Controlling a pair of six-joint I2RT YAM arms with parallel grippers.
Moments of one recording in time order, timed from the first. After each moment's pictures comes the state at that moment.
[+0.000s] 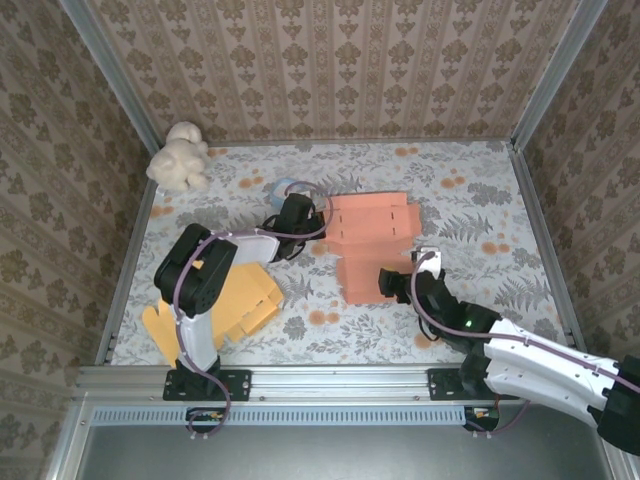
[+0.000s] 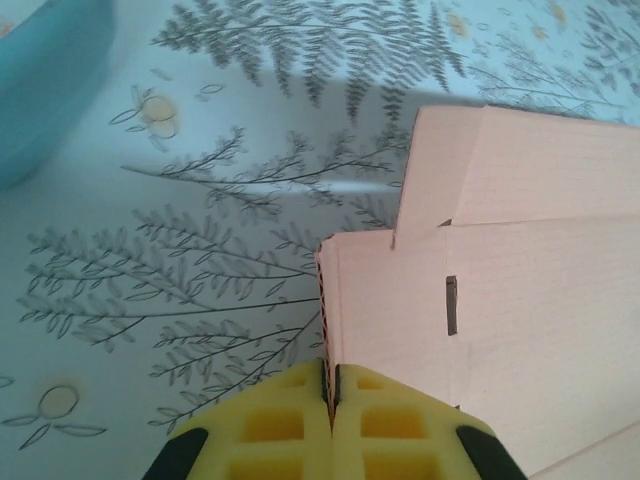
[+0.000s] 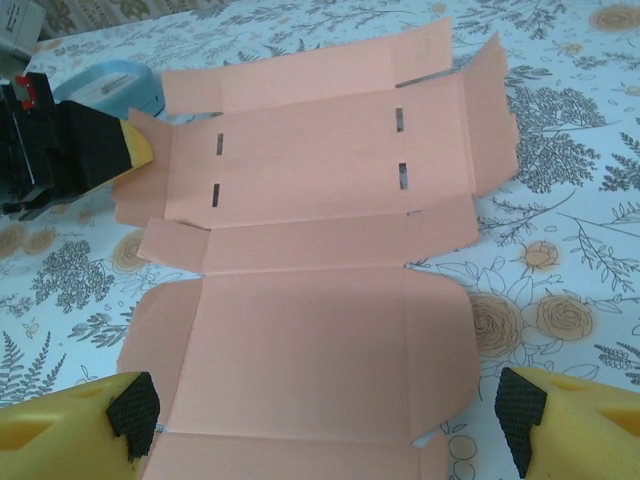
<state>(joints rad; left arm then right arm) -0.63 1.90 1.01 0.23 0.01 -0.60 0.86 0.79 0.41 -0.21 0.58 0.60</state>
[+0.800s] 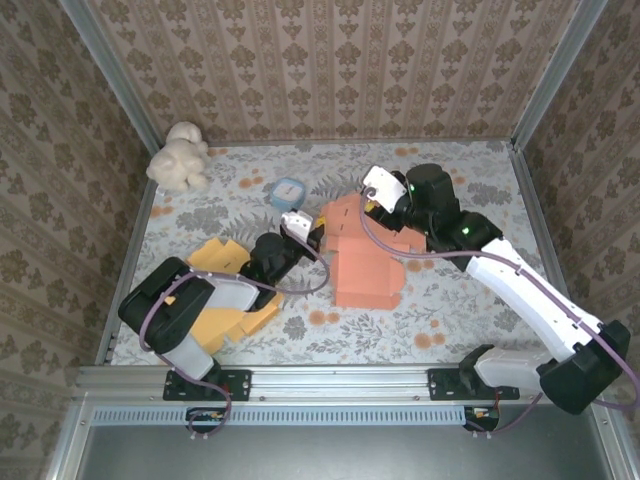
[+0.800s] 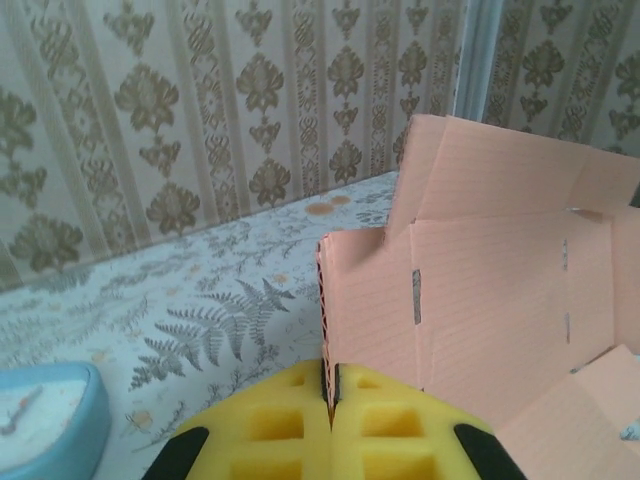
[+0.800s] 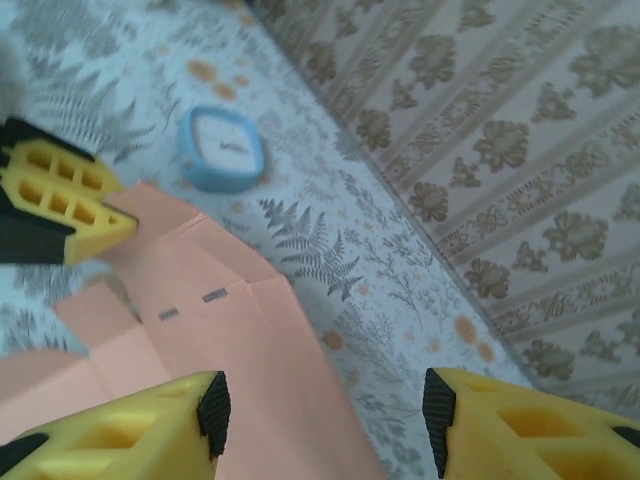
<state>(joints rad) -0.76 1.61 0.52 1.08 -0.03 0.05 0.54 1.24 1.23 -0.50 0.04 -0.62</state>
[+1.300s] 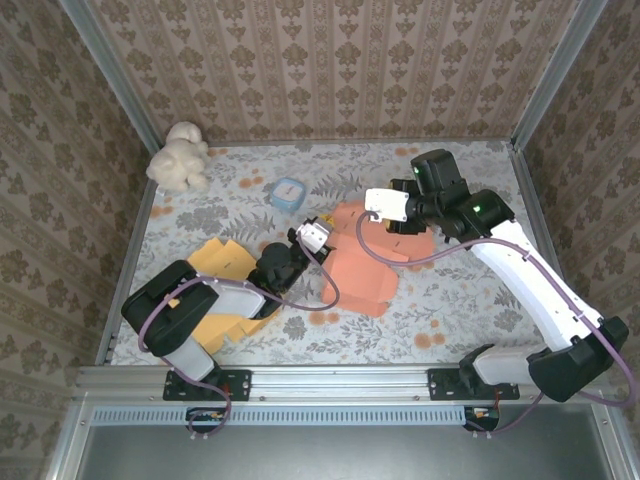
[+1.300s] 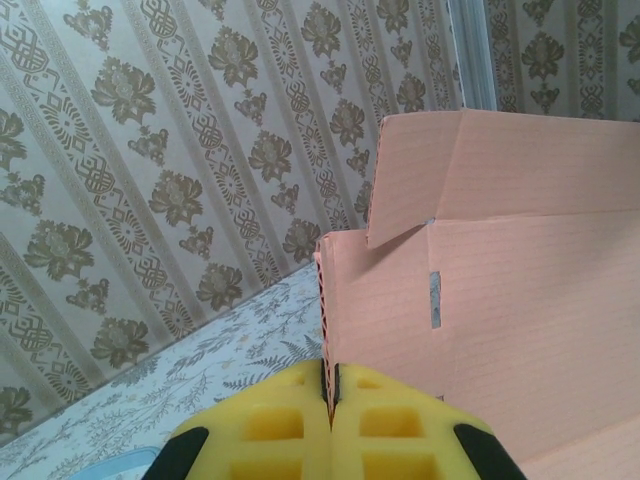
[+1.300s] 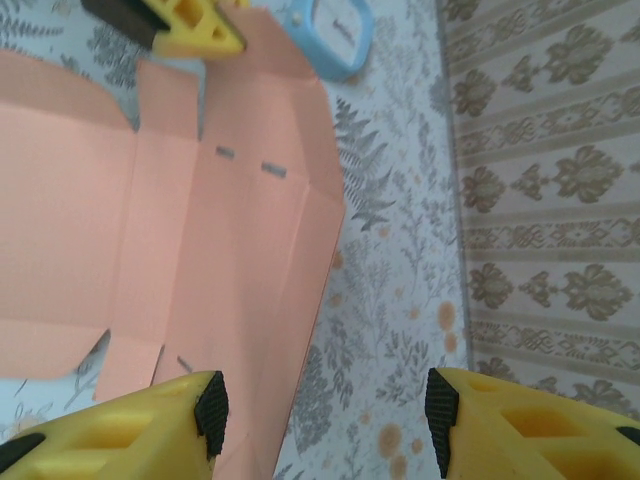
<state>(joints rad) -0.85 1.61 0.51 1.17 -0.16 0.29 0.46 1.30 1.41 -0.88 -0.04 -1.10</state>
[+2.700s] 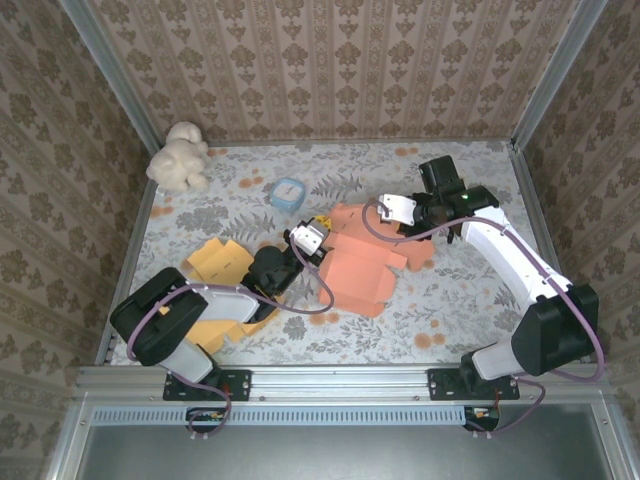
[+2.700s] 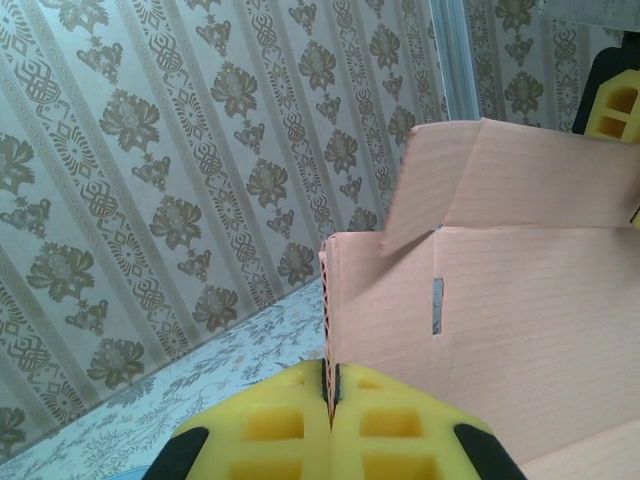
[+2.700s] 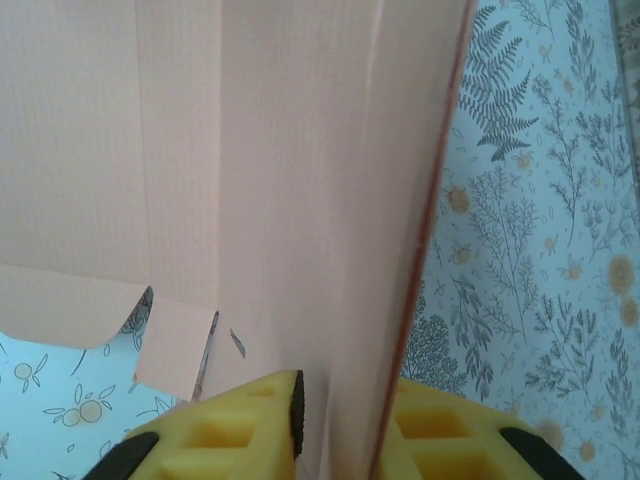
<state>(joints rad) -0.85 1.54 0.47 1.18 -0.13 0.28 0.27 1.43 1.25 -0.81 -0.22 -1.09</state>
